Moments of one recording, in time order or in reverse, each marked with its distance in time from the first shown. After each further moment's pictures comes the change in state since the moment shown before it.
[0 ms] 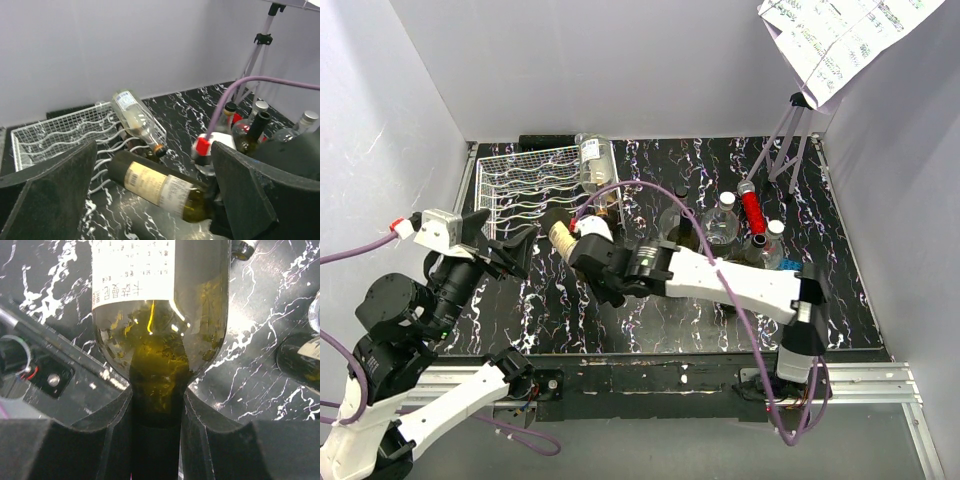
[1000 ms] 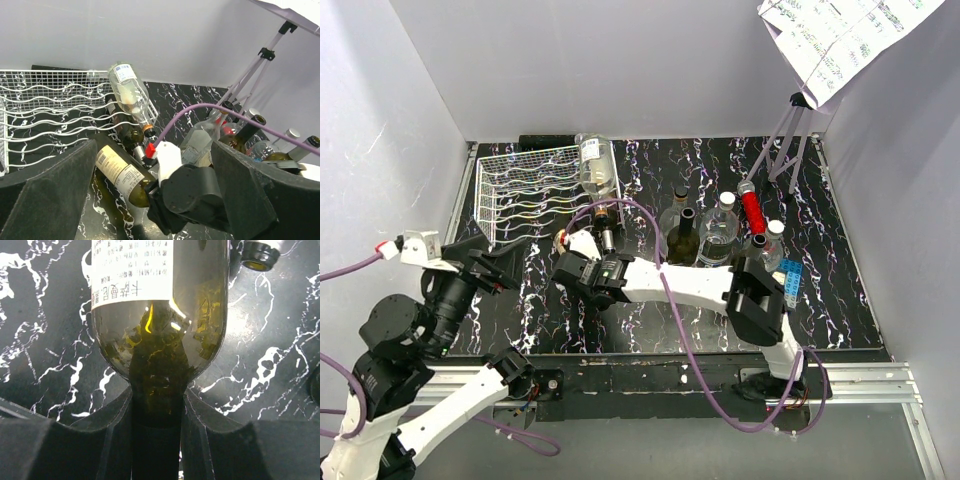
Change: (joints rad) left arm 0.000 -0.129 -0.114 -0.093 -0.108 -0.303; right arm -0.012 0.268 -0.026 0.182 0.140 0.090
